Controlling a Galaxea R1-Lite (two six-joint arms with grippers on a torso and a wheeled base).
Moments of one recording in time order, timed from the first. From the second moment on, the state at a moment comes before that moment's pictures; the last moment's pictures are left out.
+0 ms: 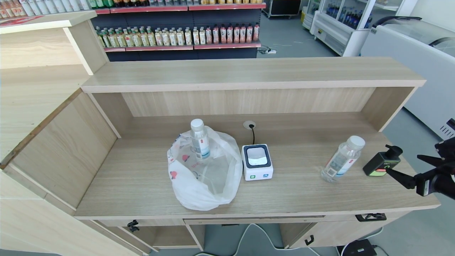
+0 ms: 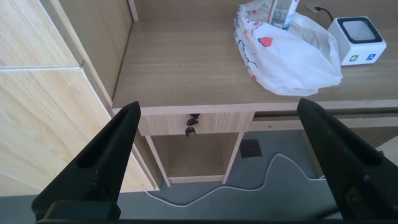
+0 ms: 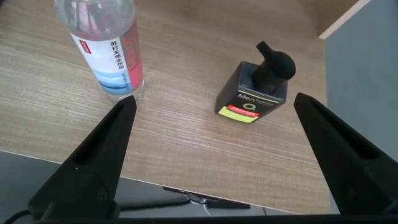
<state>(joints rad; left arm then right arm) 0.00 0.00 0.00 0.00 -0.05 0.00 -0.49 1.76 -0.41 -1.08 0.59 -0.48</state>
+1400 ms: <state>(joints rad) 0.00 0.00 0.00 0.00 -0.05 0.00 -0.28 2.02 -0.62 -1.09 0.68 -0.47</state>
